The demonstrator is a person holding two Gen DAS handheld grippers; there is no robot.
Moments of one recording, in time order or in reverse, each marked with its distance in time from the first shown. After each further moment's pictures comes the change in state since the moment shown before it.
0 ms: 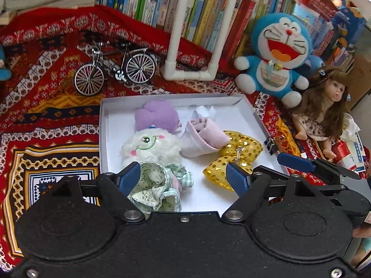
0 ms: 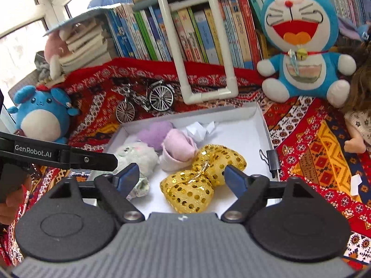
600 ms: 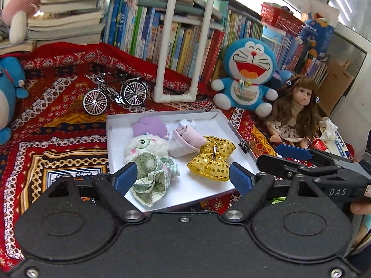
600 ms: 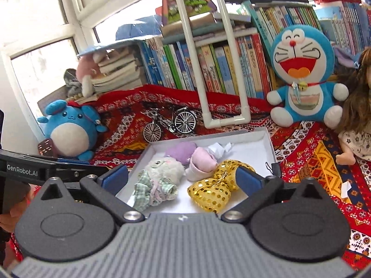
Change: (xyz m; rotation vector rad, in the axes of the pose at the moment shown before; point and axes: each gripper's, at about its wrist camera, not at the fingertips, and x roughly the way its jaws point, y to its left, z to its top) left arm -0.091 -0.011 -0.055 0.064 -0.184 -0.037; right arm -0.070 0.021 -0.013 -0.044 -0.142 0.072
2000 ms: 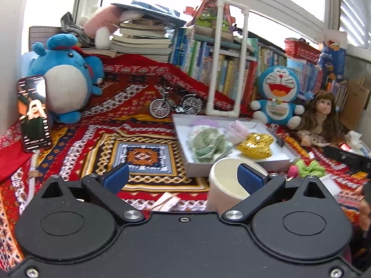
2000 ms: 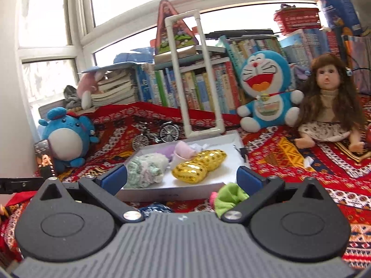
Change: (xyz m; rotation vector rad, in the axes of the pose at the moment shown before) left arm -0.090 0.047 -0.160 -0.032 -0.289 0.204; right arm -0.074 0.004 -0.102 -0.023 -0.236 -0.131
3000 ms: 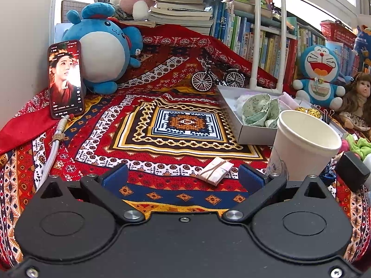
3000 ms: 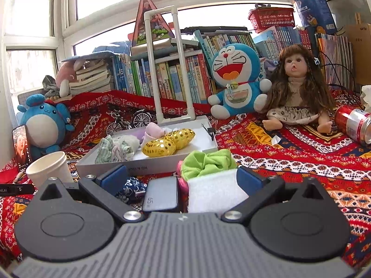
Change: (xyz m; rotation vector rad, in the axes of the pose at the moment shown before) left arm 0.037 0.030 -0.053 -0.026 0.051 0.175; right arm -0.017 -0.010 -0.046 -0.011 0.002 -0.130
